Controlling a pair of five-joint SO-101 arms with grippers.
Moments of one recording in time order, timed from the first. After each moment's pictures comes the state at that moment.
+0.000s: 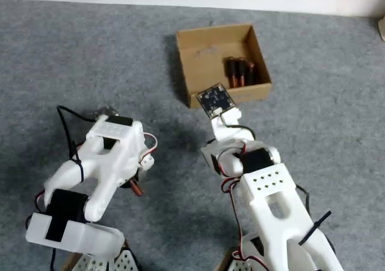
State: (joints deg) left arm 2.0 1.5 43.9 67.7 53.5; right arm -24.2 -39.7 53.6 48.8 14.0
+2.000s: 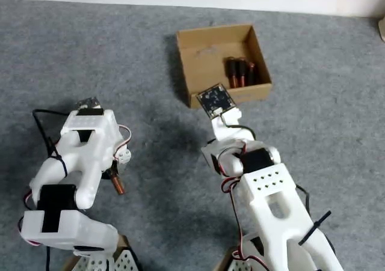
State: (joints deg) left arm -10.2 2.4 37.9 67.7 33.5; right arm -24.2 -39.7 53.6 48.8 14.0
